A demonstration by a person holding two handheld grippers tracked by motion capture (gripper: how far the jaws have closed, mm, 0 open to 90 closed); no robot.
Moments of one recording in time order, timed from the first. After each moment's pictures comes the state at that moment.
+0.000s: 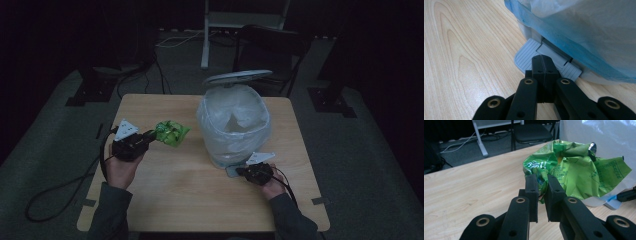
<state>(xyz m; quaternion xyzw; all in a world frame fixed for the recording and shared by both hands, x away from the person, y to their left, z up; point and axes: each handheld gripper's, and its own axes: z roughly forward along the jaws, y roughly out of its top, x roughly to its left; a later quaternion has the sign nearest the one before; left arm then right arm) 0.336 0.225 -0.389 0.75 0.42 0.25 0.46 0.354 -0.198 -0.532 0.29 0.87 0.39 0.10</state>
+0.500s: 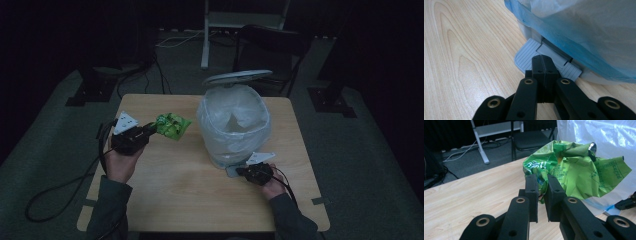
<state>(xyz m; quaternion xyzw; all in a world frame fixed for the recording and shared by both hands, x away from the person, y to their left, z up) 0.341 0.221 -0.367 0.74 0.40 0.27 0.46 0.354 -0.198 -0.532 0.29 0.87 0.39 0.10</state>
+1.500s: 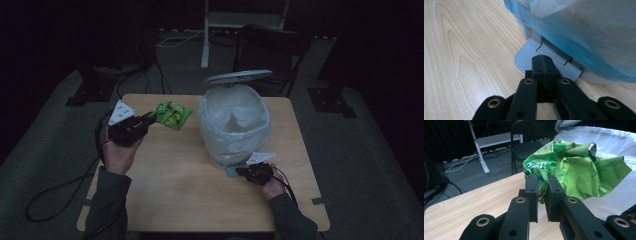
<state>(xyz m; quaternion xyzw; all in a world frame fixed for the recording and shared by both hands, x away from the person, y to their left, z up) 0.346 0.219 -0.335 0.74 0.38 0.28 0.48 0.355 -0.198 -0.532 0.29 0.87 0.39 0.10</state>
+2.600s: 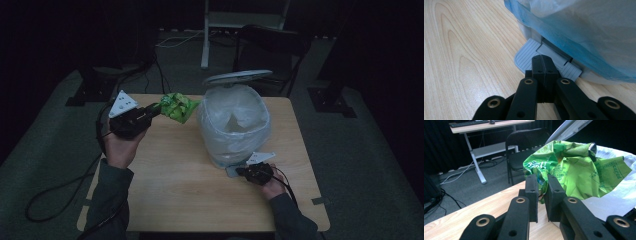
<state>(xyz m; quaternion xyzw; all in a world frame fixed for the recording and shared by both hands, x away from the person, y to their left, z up) 0.346 0.206 -0.305 0.73 0.35 0.29 0.50 0.355 -0.198 -0.532 0.29 0.87 0.39 0.10</state>
